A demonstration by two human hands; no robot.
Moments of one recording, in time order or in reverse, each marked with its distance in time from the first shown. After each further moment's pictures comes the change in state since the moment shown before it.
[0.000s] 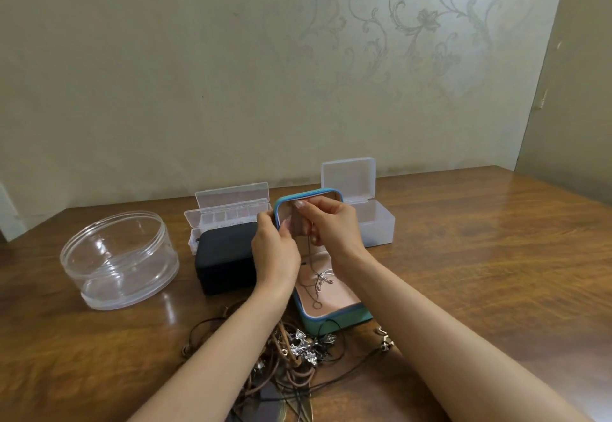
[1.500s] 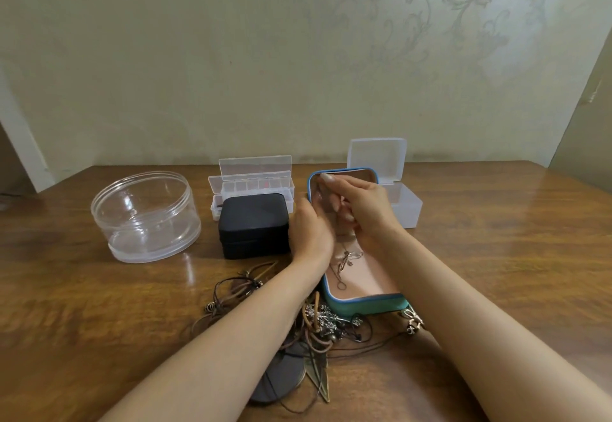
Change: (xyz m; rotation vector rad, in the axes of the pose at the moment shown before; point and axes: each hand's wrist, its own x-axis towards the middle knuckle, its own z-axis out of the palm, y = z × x) left_hand 0.004 -0.015 0.021 -0.046 -0.029 -0.050; right_hand 0.008 0.005 -0.005 0.081 -0.066 0.089
